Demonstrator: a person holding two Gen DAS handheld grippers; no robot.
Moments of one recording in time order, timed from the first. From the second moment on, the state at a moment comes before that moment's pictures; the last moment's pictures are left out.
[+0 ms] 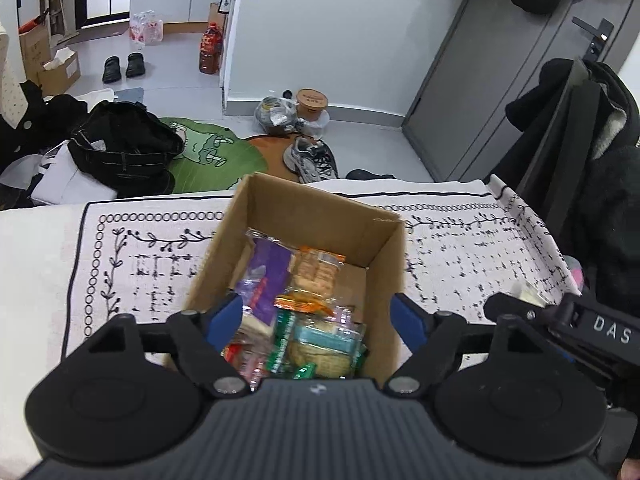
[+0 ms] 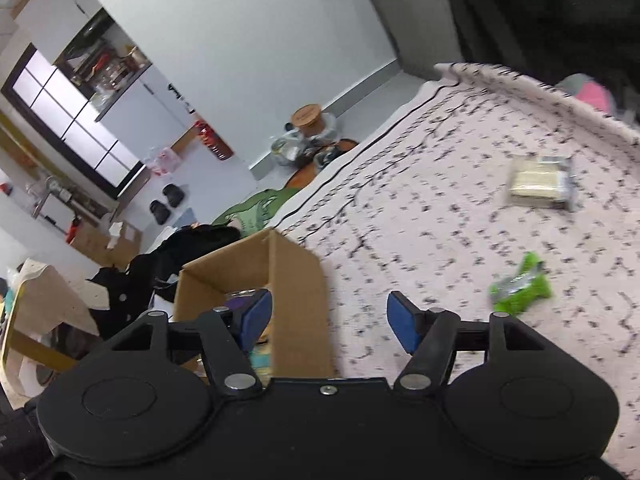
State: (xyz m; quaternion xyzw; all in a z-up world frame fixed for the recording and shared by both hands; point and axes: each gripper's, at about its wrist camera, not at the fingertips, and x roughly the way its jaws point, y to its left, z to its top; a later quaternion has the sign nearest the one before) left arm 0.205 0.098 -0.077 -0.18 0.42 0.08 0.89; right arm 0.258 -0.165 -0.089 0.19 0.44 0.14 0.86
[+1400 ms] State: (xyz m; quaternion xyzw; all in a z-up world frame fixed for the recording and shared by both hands) left arm 0.239 -0.051 -0.083 -0.16 0.43 -0.03 0.89; right arm 0.288 -0.327 -0.057 0.06 0.43 0.09 0.89
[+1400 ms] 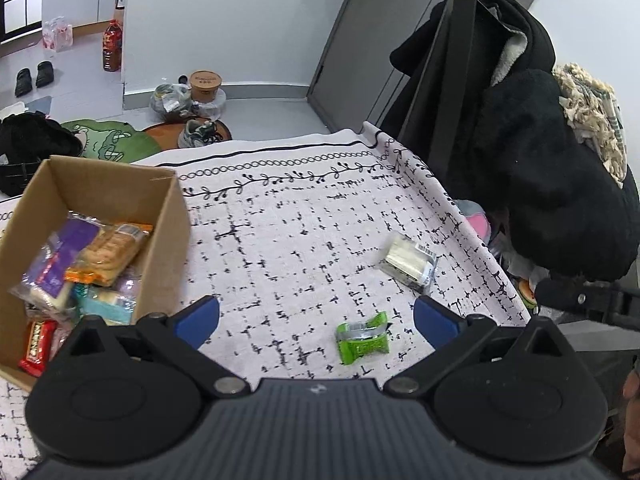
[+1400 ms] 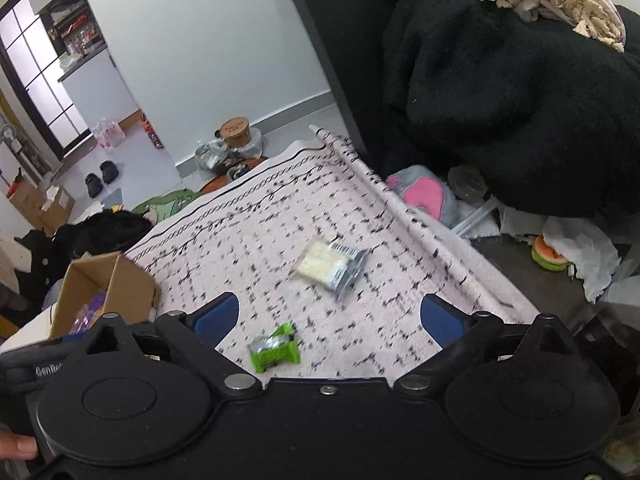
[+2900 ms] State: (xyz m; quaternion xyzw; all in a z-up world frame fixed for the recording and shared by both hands) left arm 0.312 -0.097 -0.180 -0.15 0.49 -0.02 0.86; right arm 0.348 -0.302 -0.136 0.04 0.46 0.12 0.88
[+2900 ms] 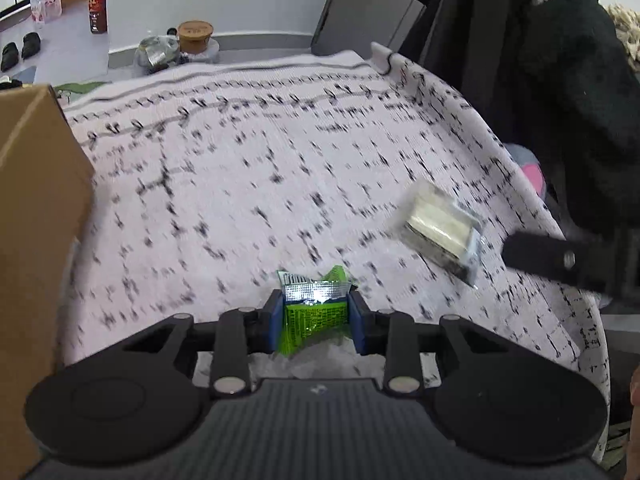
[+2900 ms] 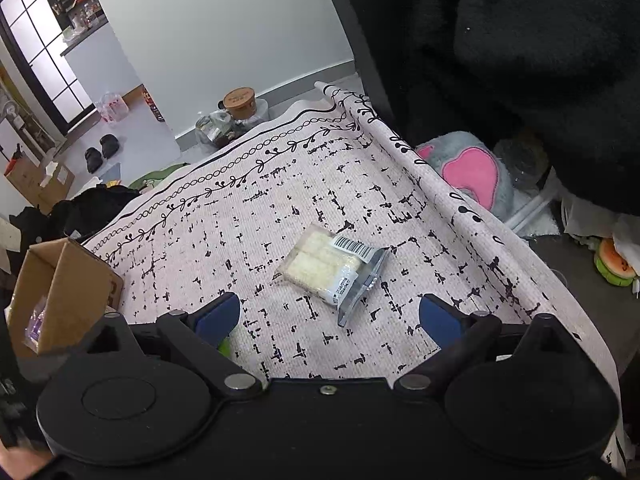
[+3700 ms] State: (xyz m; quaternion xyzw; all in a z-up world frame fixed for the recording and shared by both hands) left arm 0.312 -0.052 -0.182 -0.21 0.45 -0.03 0.87; right arm 0.370 -0.274 -0.159 -0.09 0.44 0.11 0.89
